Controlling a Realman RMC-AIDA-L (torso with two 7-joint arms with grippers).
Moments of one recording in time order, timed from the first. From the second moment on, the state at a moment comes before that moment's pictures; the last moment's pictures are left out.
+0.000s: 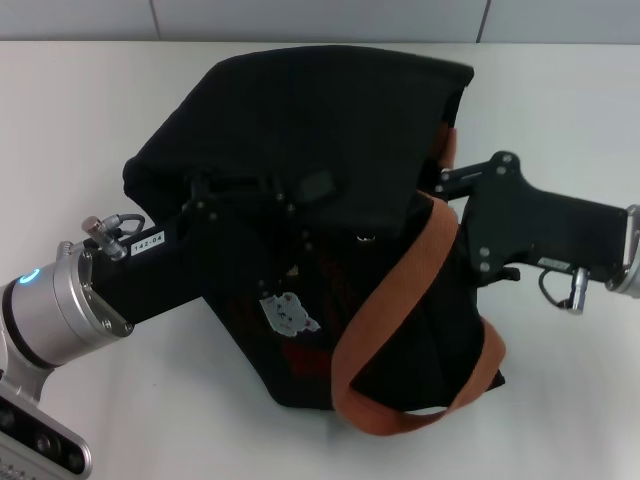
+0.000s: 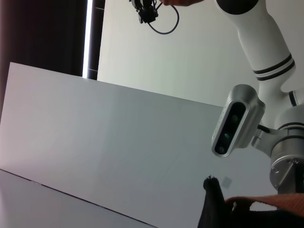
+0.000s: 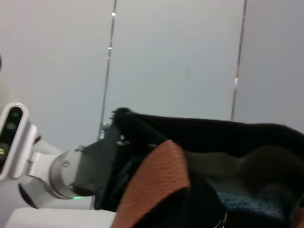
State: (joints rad) left arm -0.51 -2.08 0.88 0.13 1.45 1.90 0.68; right arm 0.45 2.09 -1.09 -0.53 -1.44 -1.60 0.80
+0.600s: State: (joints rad) left arm -0.51 -2.08 0.89 0.13 1.45 1.91 0.68; right arm 0.41 2.08 -1.09 -0.54 -1.44 -1.70 0.80
